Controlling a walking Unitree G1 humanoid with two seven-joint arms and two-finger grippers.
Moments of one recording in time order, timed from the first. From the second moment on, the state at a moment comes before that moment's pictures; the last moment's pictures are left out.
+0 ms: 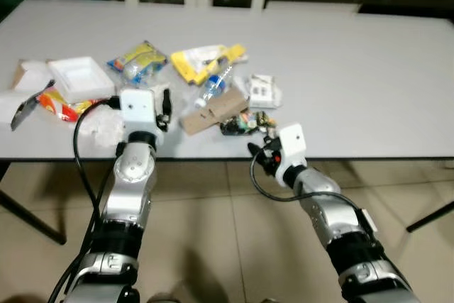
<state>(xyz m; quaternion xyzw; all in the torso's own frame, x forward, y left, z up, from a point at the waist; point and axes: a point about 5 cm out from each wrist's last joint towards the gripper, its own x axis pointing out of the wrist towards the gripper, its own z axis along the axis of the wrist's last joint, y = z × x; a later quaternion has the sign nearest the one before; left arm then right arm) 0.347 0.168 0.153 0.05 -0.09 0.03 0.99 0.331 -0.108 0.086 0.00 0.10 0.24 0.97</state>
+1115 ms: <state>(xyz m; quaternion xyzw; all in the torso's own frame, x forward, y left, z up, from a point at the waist) 0.349 0.175 0.161 0.05 -0.11 0.03 0.99 0.358 -0.140 0.168 0.09 -0.10 0.09 0.99</state>
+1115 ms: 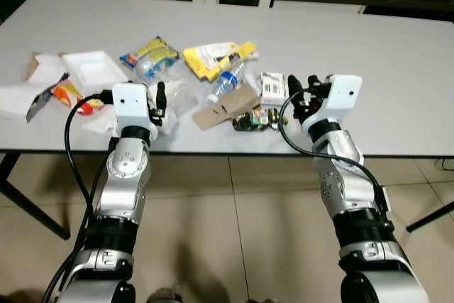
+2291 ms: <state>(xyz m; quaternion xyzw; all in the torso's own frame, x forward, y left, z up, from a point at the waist) 0.350 0.165 0.168 0.05 -0.12 0.01 0.99 0.356 -0.145 0.164 0.08 -0.09 0.09 0.99</state>
